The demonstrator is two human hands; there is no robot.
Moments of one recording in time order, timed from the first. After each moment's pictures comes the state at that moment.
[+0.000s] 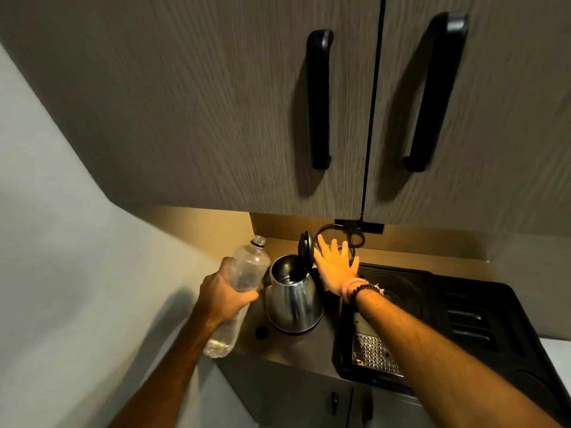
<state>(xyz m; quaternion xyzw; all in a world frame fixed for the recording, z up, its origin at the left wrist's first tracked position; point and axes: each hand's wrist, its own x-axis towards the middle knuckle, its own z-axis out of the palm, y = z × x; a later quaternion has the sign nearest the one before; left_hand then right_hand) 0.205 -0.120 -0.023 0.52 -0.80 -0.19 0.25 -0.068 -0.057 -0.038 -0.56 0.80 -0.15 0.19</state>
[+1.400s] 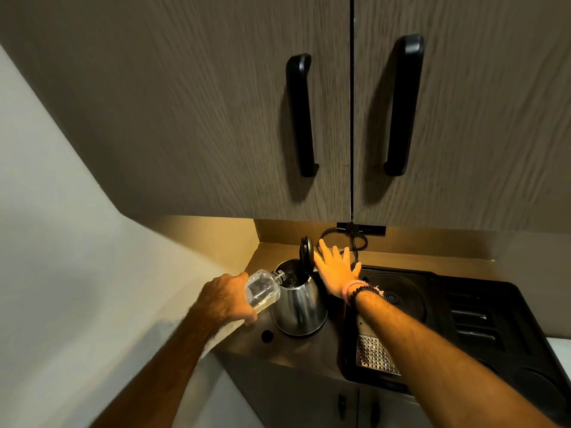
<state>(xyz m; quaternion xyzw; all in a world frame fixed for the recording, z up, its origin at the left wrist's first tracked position) 0.191 -0.113 0.022 0.54 -0.84 -0.04 -0.10 -0.066 -0.055 -0.035 -0.52 0.79 -0.20 0.25</state>
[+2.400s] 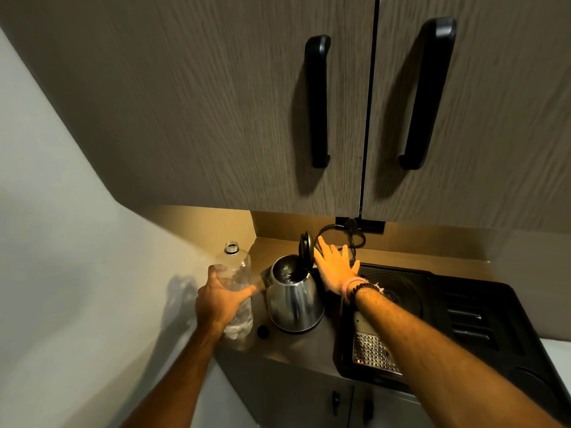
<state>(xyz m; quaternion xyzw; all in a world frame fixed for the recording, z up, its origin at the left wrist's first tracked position) 0.205 -0.122 -0.050 0.63 -0.68 -0.22 0.31 -0.067 -0.054 -0.035 -0.55 0.79 -0.18 0.23</state>
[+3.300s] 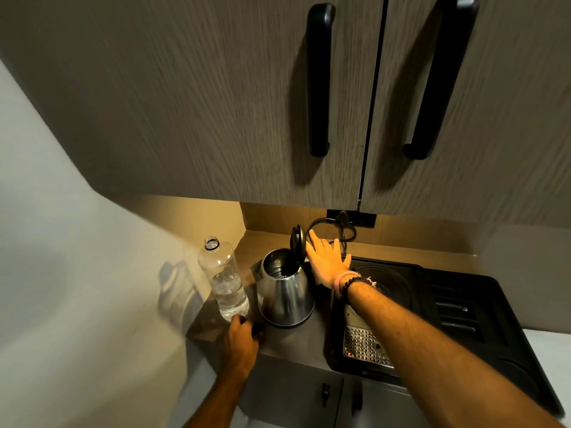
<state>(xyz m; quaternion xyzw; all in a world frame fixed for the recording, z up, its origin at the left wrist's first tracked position) 0.179 -0.055 -0.155 0.62 -0.71 -0.27 0.20 -0.069 -0.058 -0.041 -0.55 0.79 -0.17 0.23</state>
